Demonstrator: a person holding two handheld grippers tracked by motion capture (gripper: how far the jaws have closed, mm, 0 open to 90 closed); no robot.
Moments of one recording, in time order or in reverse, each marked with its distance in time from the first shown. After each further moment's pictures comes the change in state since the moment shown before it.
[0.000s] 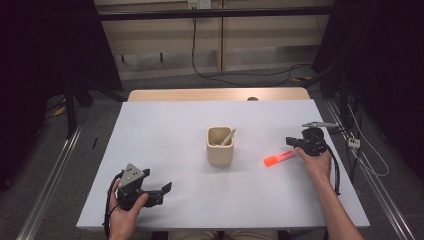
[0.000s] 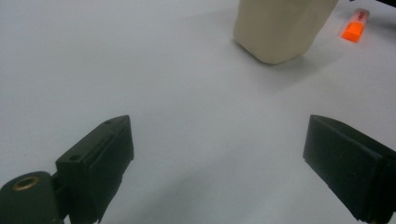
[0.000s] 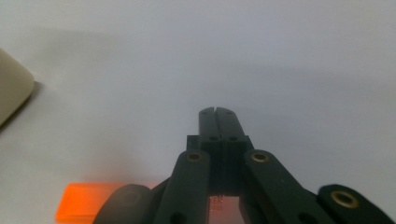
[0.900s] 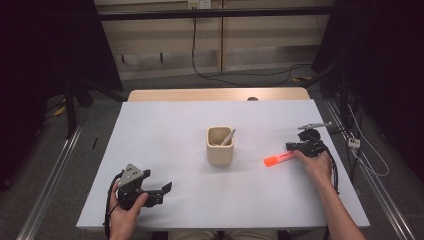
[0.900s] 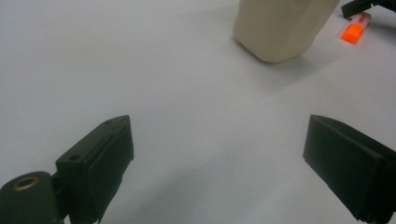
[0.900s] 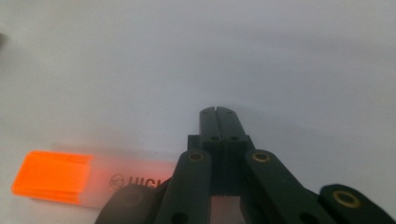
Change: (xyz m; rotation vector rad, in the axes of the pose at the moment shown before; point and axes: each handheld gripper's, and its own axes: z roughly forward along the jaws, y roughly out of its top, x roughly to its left) left arm 0.001 -0.001 0.002 0.009 -0.010 -0.012; right arm -0.006 -0.005 0.012 0.139 -0.005 -0.047
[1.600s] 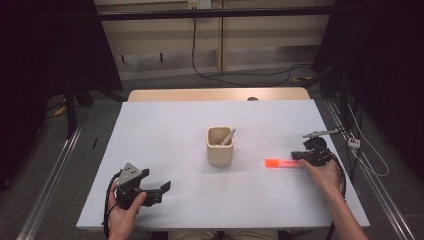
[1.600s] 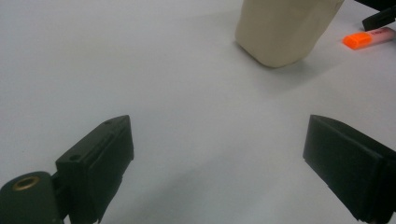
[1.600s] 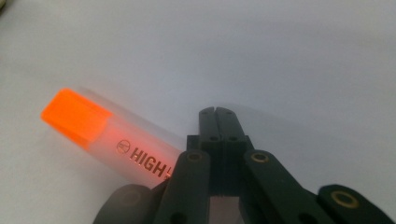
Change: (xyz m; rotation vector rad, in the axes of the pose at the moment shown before) left arm 0.003 0.001 -0.002 -0.009 0.004 -0.007; right arm 0.008 -0.021 -0.026 0.060 -0.008 -0.023
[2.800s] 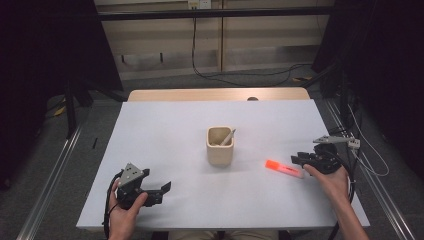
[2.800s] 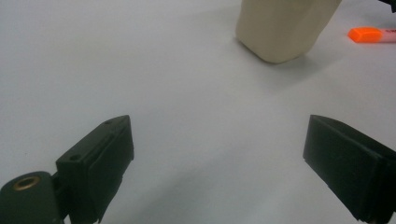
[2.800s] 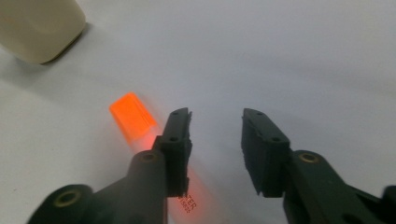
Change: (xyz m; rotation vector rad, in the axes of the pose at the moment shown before) left arm -0.001 0.000 0.001 0.011 0.007 0.029; right arm 0.005 -0.017 -0.030 -0.144 0.096 0.005
